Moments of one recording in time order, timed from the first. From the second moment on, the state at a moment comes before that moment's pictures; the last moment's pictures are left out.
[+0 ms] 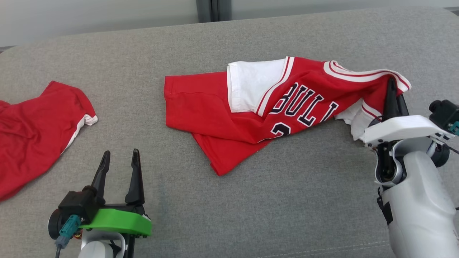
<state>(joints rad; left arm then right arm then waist) -0.10 0.05 -0.04 0.22 -0.26 -0.12 -0.26 -0.56 -0.05 -0.16 0.61 0.46 0.13 -0.26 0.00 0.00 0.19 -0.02</state>
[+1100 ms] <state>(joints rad) -0.06 0.05 -0.06 0.25 -0.27 -0.12 -0.26 -0.07 -0.05 -0.07 0.15 -0.06 0.13 -0.26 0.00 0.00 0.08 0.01</state>
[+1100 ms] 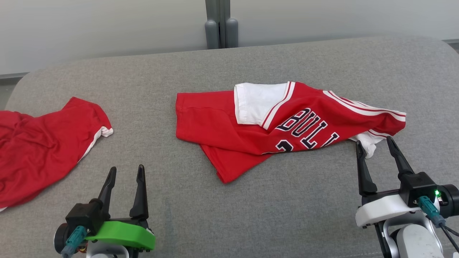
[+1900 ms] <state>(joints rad) -0.45 0.05 -0.31 0.76 -0.48 -0.12 -0.15 -0.13 -0.05 -0.01 0.15 0.00 0.13 -0.26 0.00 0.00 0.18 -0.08</state>
